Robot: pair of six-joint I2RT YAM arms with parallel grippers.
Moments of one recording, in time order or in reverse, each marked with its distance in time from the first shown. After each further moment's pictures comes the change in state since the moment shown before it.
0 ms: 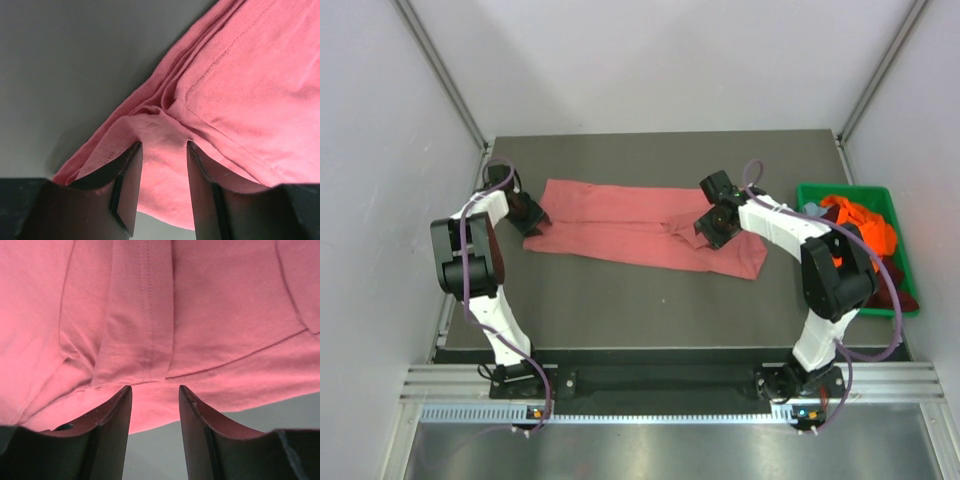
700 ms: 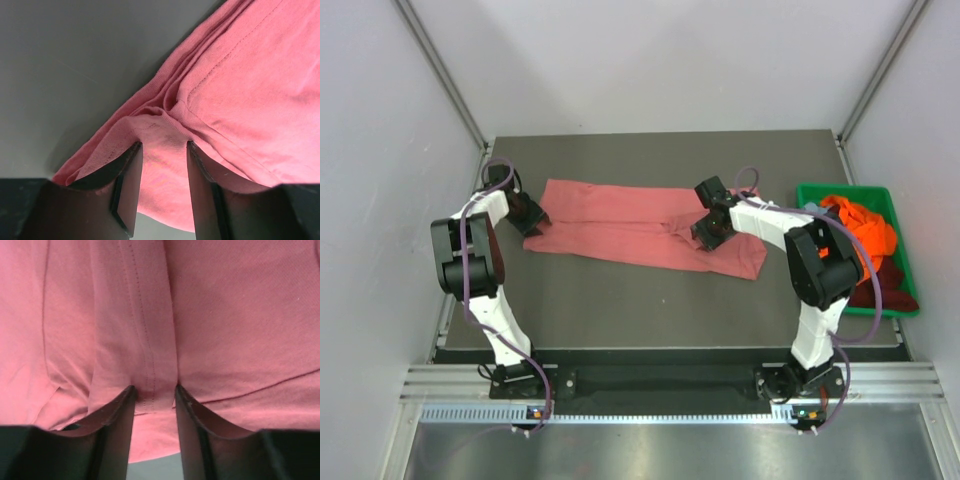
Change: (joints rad) left arm -0.001 0.000 0.000 0.000 -0.018 -0.019; right arm 0.000 0.103 -0.006 0.097 -0.006 0.076
